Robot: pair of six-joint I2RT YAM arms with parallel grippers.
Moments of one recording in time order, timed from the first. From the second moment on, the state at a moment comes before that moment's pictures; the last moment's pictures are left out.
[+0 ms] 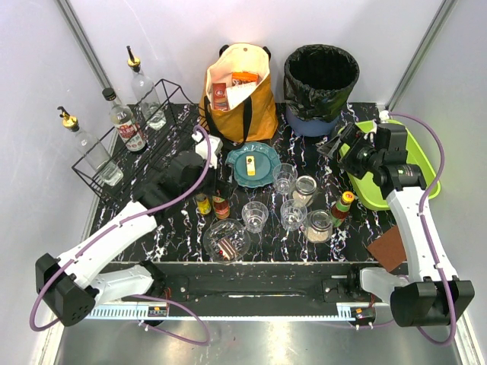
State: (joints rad) left arm -0.69 1.08 0.98 -0.40 -0.05 -0.26; right arm 0.03 1.12 1.16 -0.61 -0.32 0.66
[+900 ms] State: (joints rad) left arm -0.69 1.10 0.87 -0.39 -0.16 -0.31; right arm 0.03 1.09 1.13 -0.64 -0.29 0.64
